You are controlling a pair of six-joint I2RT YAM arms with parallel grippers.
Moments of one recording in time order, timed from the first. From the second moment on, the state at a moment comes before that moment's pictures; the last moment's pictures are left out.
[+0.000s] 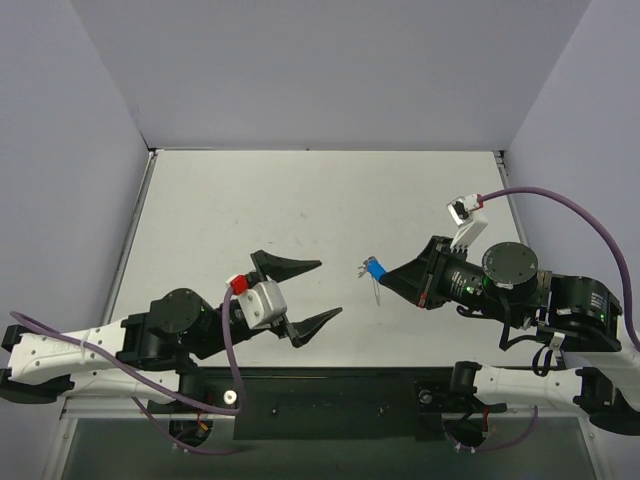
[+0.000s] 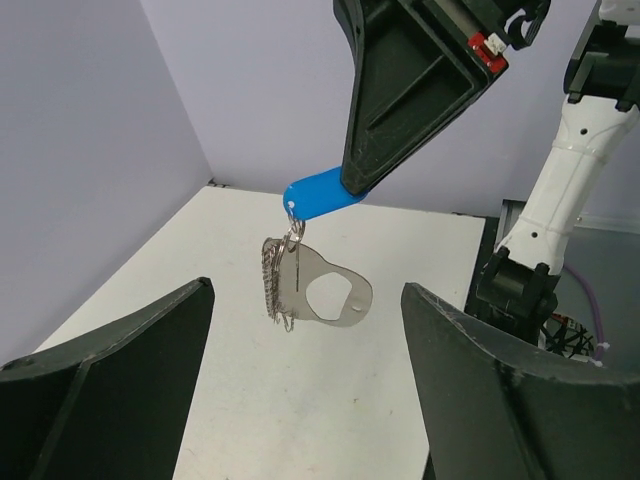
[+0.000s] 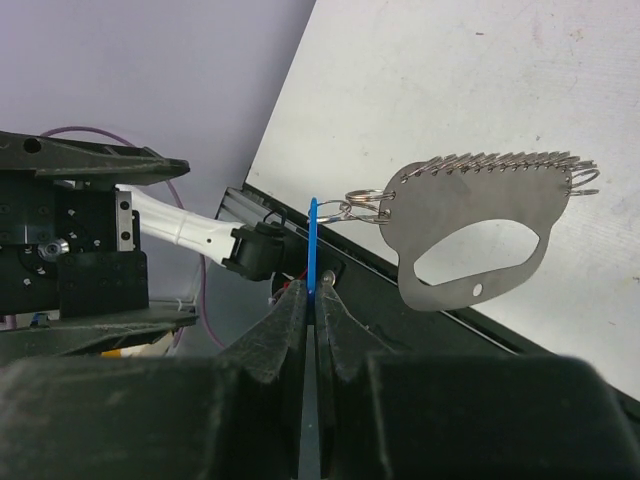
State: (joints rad) left arm -1.52 0.79 1.02 -0.03 -0.35 0.20; right arm 1.18 0.89 1.49 -0.97 0.28 0.88
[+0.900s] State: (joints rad) left arm -1.52 0.96 1.03 0.09 -0.41 0.22; right arm 1.23 0.90 1.50 -0.97 0.28 0.89
